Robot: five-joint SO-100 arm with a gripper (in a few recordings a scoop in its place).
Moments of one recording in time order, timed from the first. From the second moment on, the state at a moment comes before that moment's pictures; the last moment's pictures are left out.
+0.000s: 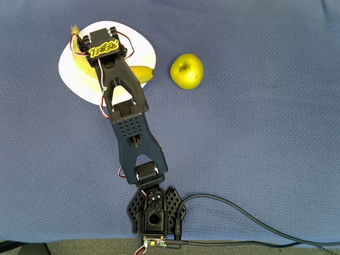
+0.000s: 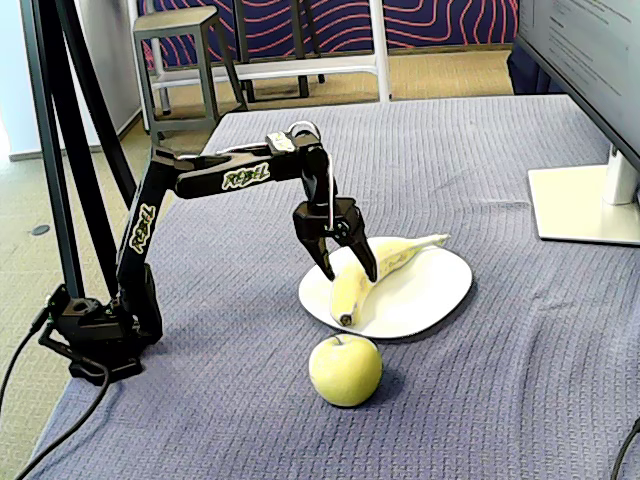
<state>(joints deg) -24.6 62.7 61.9 80.0 34.6</state>
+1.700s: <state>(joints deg) -9.4 119.9 117.7 62.7 -1.0</state>
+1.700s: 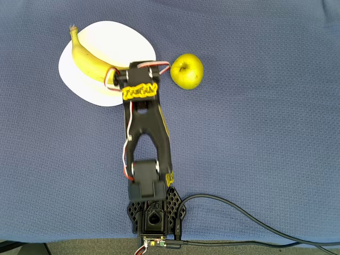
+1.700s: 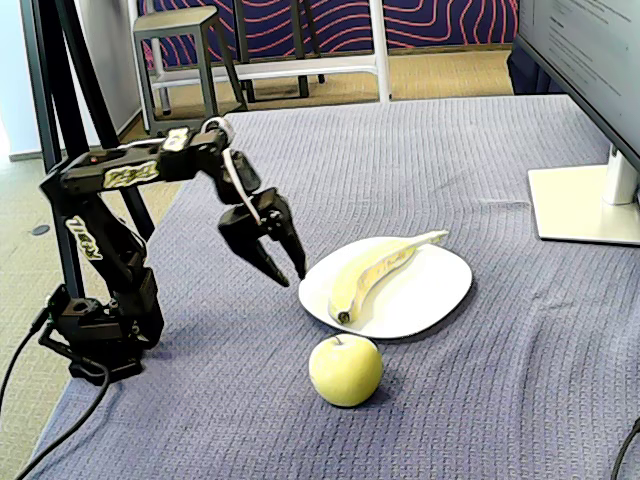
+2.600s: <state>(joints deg) 1.0 176.4 165.1 55.1 -19.4</state>
